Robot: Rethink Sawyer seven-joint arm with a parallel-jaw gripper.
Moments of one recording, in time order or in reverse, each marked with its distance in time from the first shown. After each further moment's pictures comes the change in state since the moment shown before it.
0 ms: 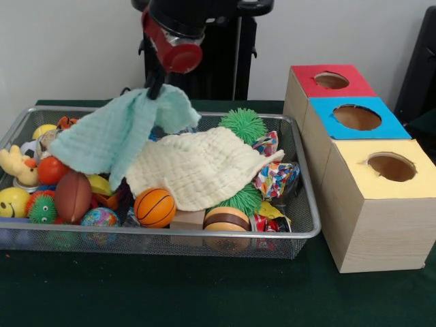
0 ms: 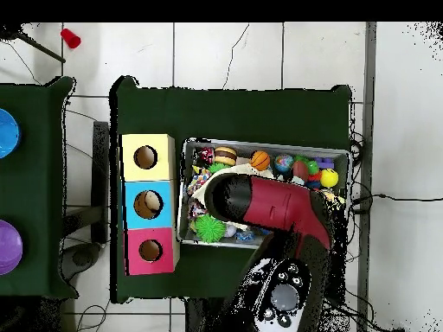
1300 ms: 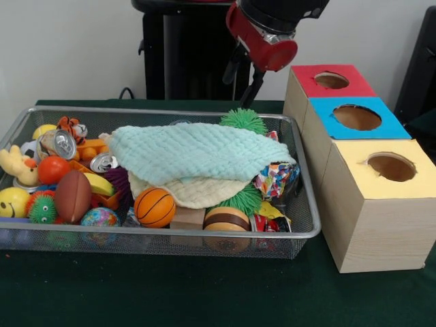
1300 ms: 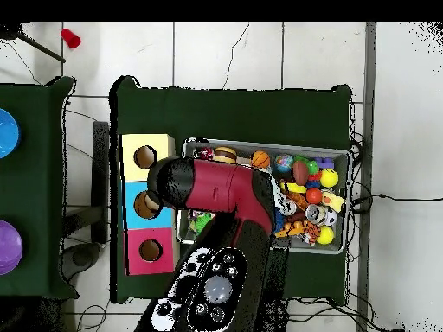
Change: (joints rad) arm 0.137 0.022 -0.005 -0.074 0.120 0.127 0.000
